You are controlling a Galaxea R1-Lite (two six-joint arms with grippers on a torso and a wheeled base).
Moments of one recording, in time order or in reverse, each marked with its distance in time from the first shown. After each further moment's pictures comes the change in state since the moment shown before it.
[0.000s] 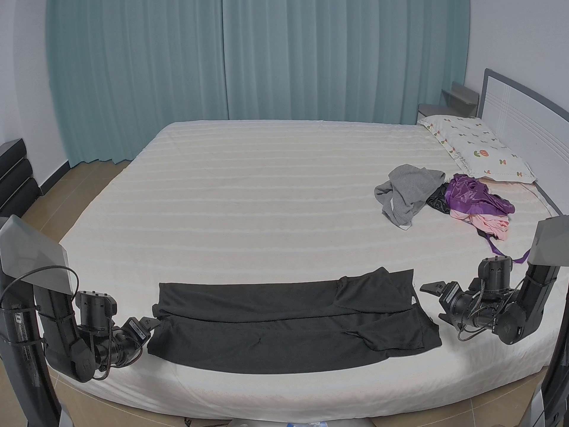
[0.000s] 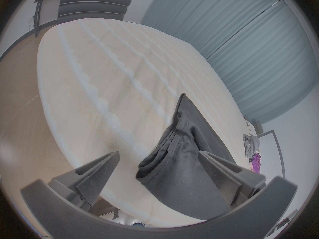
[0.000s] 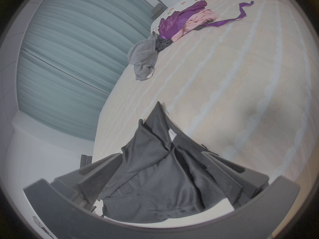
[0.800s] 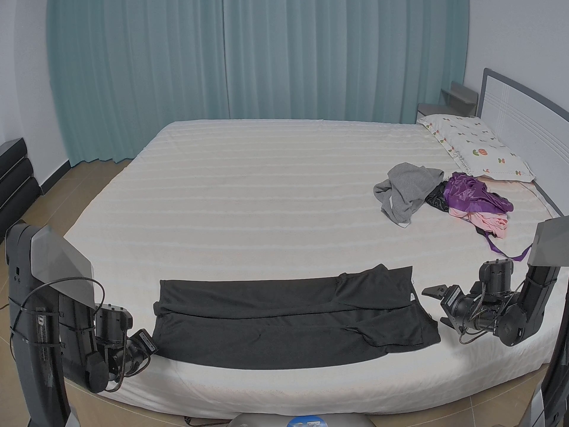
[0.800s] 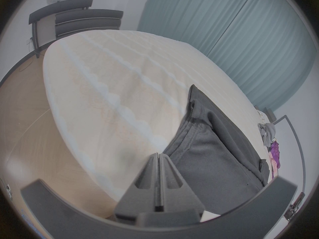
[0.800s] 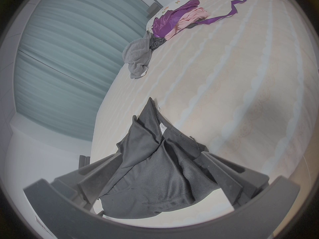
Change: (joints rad) left arm -0.066 0.143 0.020 -0.136 0.171 0.086; right arm -0.009 0.010 0.019 -0.003 -0.001 0.004
